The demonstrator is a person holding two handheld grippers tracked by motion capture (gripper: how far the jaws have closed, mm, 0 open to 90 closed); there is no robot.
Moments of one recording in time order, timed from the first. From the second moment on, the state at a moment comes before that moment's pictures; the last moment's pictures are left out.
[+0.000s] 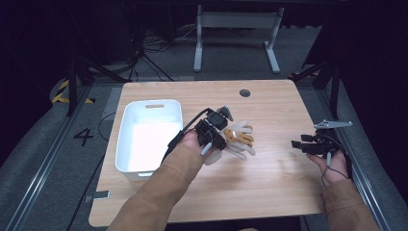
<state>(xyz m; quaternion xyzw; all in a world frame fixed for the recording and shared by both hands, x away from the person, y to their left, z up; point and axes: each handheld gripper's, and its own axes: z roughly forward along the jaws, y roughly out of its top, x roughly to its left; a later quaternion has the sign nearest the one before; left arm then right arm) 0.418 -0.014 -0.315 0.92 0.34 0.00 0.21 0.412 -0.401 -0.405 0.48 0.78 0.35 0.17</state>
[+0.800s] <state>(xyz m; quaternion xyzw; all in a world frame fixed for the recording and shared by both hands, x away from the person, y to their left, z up) 0.424 0.049 -0.284 0.88 0.43 0.00 0.22 0.449 -0.365 -0.432 0.45 0.83 0.30 0.14</state>
